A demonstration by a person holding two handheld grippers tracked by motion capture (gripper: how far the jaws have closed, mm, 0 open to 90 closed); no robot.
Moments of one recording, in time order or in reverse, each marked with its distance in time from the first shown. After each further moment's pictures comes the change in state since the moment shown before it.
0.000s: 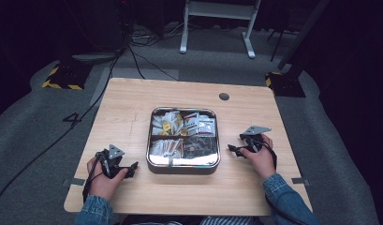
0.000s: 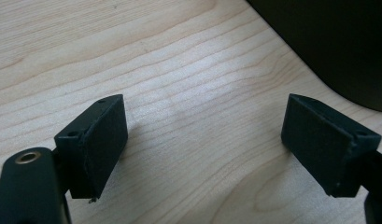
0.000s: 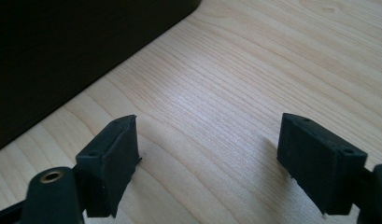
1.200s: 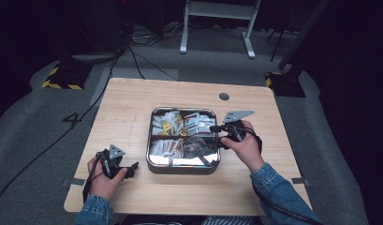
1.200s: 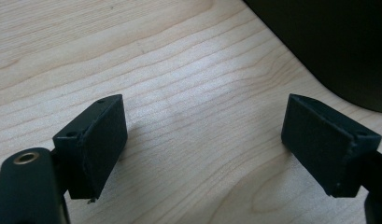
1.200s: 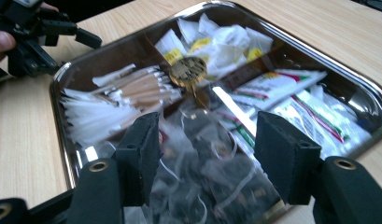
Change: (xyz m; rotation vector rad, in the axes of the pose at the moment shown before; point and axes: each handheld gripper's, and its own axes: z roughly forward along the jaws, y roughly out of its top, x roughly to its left) left arm 0.000 0.001 0.001 0.000 -0.006 0.003; right arm 0.079 0.109 -0.026 -0.078 0.320 -0.114
